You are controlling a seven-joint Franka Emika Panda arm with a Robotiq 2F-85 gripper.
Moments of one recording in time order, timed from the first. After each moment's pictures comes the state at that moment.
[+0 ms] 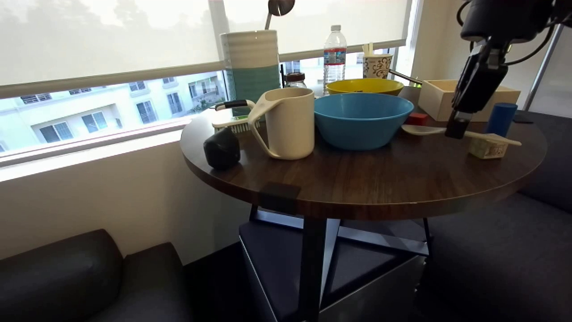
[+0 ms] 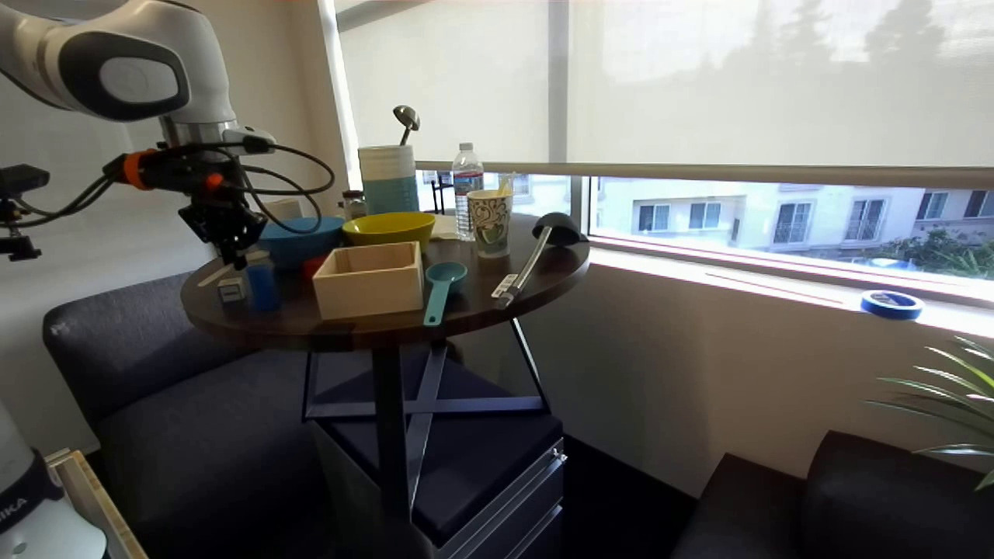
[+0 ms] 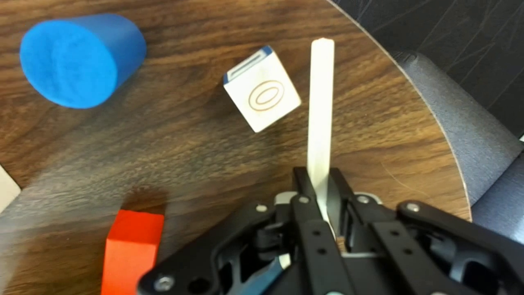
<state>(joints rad) 0.23 -0.69 -0.02 -2.75 0.16 2.15 -0.33</state>
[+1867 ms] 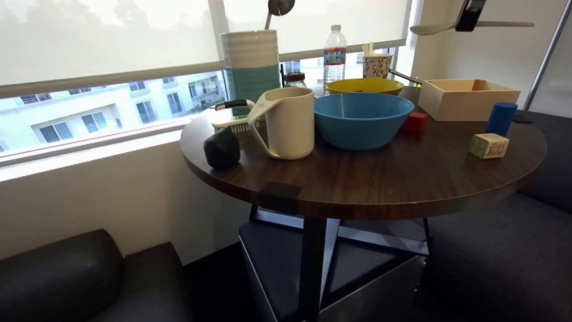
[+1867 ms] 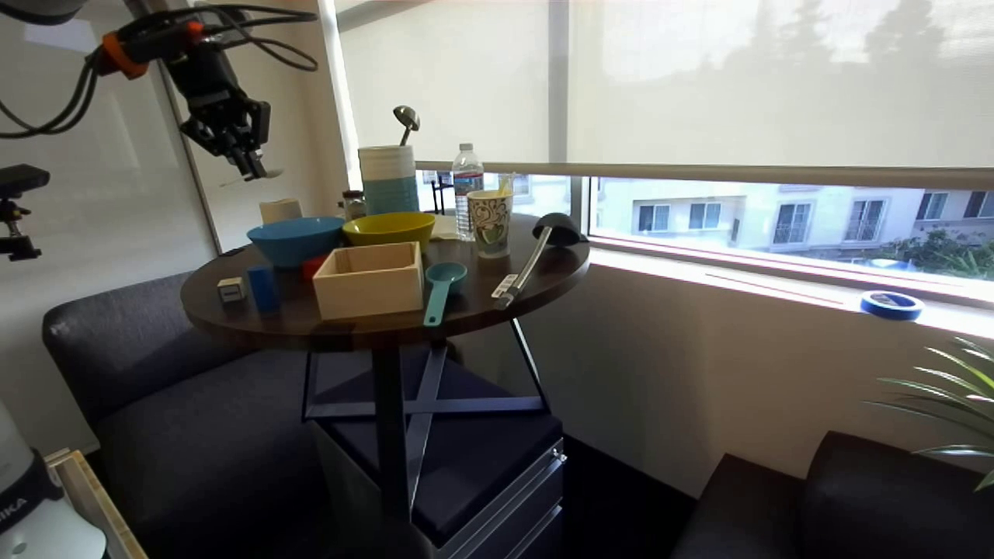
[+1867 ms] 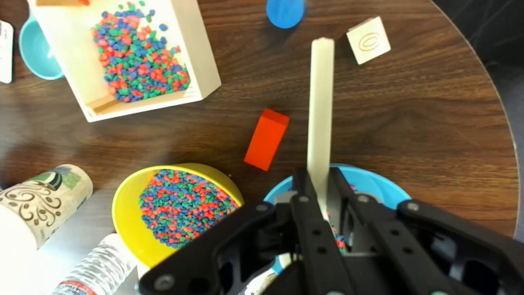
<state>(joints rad) 0.15 -0.70 0.08 -2.43 -0.13 1.89 -0.29</state>
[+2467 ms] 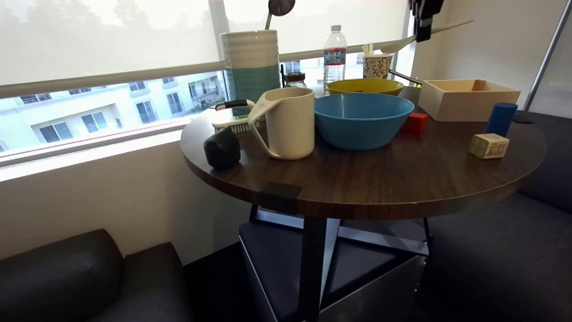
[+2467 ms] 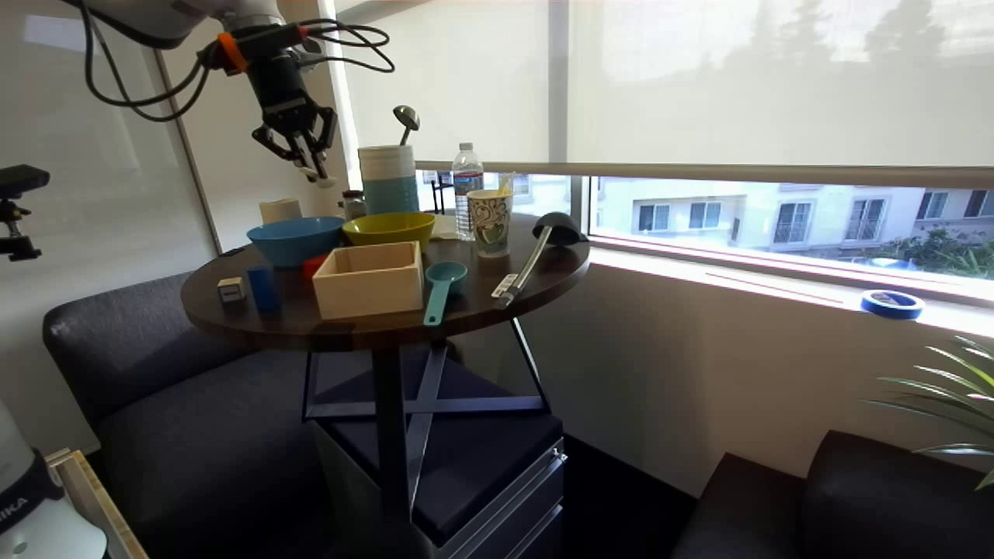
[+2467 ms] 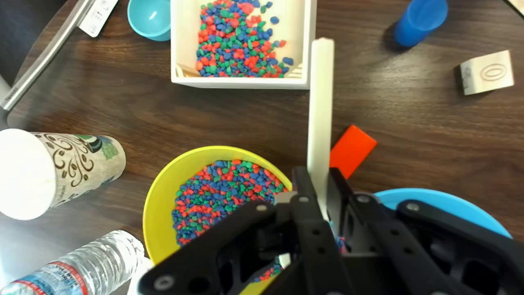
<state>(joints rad) 0.15 -0.32 0.08 -2.12 -0.34 1.77 -0.48</state>
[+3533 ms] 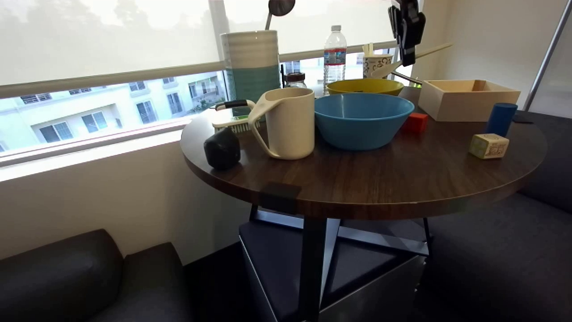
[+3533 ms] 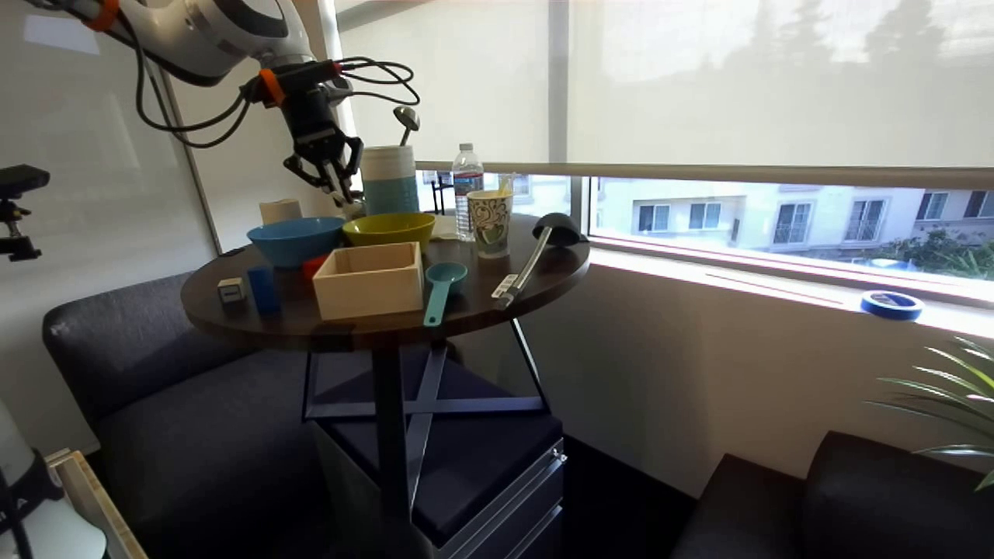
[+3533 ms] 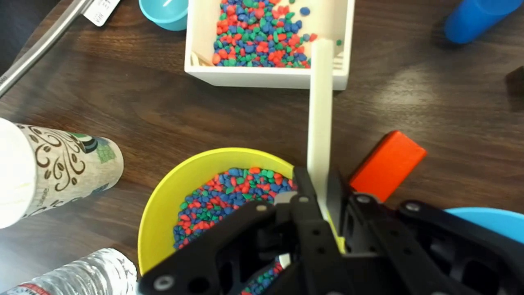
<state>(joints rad) 0.14 -0.18 0.07 -2.10 -0.41 1.80 -0.48</state>
